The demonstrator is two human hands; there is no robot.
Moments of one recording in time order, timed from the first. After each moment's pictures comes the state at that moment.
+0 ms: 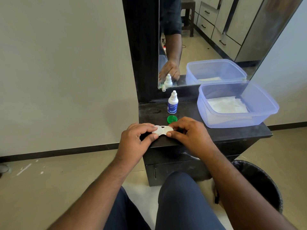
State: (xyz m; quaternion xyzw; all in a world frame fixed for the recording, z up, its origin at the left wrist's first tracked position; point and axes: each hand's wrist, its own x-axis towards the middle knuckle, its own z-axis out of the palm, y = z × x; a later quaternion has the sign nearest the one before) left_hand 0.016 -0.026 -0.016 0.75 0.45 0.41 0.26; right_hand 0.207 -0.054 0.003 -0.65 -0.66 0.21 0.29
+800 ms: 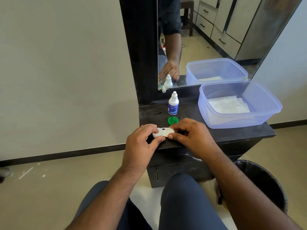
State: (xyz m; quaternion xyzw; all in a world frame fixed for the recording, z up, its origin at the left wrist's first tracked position) left_hand 0.028 -0.031 -0.021 0.77 0.46 0.41 0.17; right_hand 0.207 -0.053 0.007 -0.66 -0.67 0.21 0.27
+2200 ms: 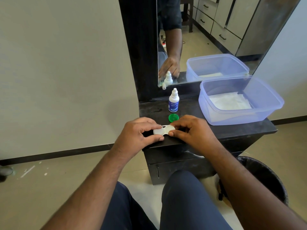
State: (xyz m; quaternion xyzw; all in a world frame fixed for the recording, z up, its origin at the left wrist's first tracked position) left_hand 0.007 0.000 -0.005 0.84 0.37 0.31 0.23; right_hand 0.208 -0.051 0.007 -0.65 -0.68 0.21 0.27
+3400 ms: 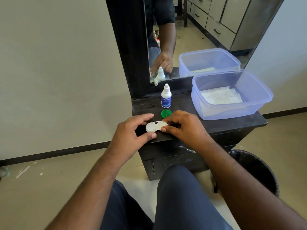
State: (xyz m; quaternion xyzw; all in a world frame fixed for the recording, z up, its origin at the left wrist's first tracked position) left_hand 0.014 -0.019 -0.003 0.79 0.44 0.32 0.28; right_hand 0.208 -0.053 0.006 -0.65 -0.69 0.21 0.27
